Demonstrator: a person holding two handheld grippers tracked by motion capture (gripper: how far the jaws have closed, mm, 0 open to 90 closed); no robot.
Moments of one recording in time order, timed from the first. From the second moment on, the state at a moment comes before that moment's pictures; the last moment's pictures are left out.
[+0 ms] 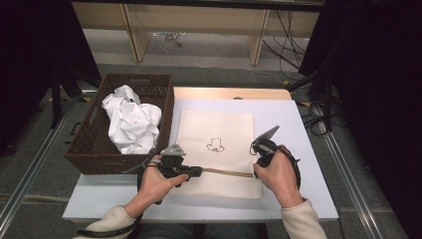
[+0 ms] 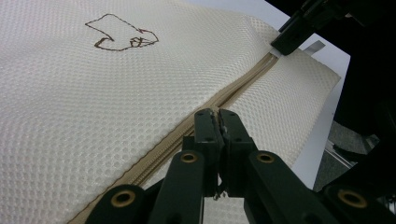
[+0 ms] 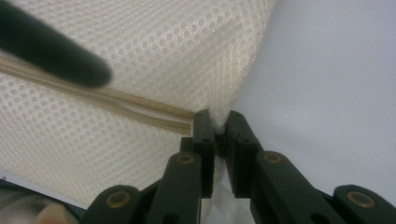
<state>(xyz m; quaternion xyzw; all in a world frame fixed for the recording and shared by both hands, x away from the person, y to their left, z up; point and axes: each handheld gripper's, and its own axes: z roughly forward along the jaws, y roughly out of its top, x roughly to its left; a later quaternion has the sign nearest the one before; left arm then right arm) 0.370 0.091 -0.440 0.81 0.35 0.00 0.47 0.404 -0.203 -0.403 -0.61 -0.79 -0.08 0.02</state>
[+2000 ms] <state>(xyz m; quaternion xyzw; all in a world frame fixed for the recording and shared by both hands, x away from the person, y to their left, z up) 0.368 0.110 -0.445 0.80 0.37 0.00 0.47 0.404 -0.204 -0.404 -0.60 -0.79 -0.07 0.01</state>
